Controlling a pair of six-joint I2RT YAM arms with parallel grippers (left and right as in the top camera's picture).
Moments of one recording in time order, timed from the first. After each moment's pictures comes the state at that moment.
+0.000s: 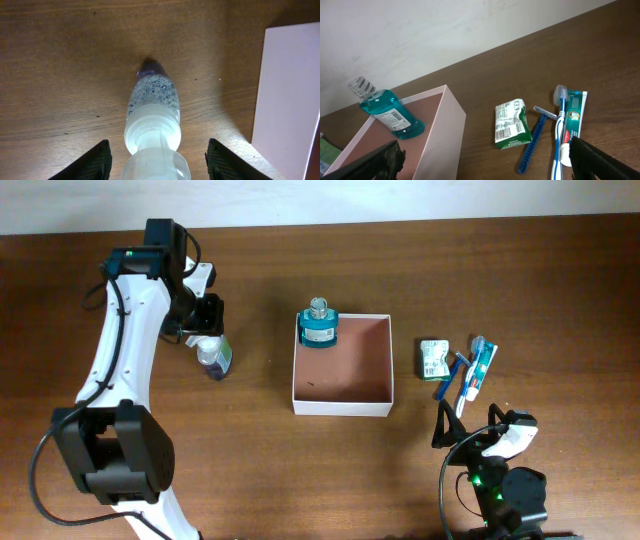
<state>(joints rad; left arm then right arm) -0.02 1.97 1.84 -1.27 0.08 0.08 0.12 0.02 0.08 -0.25 0.04 0.42</state>
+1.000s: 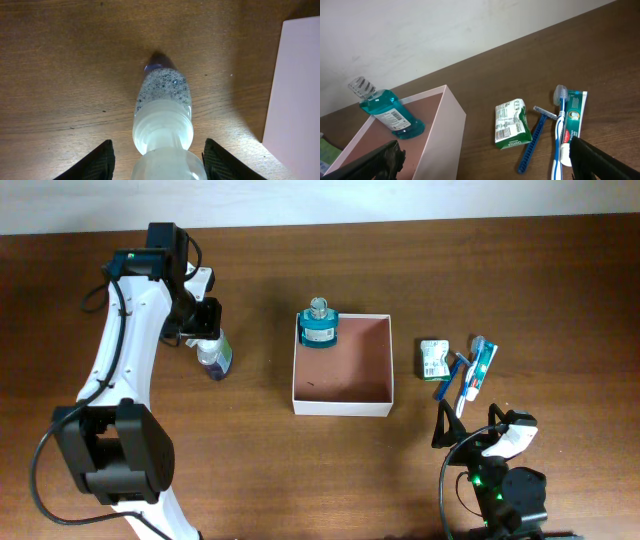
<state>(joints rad) -0.02 1.97 1.82 -1.27 0.05 0.08 0.12 0.02 0.08 -0.25 0.04 0.42</state>
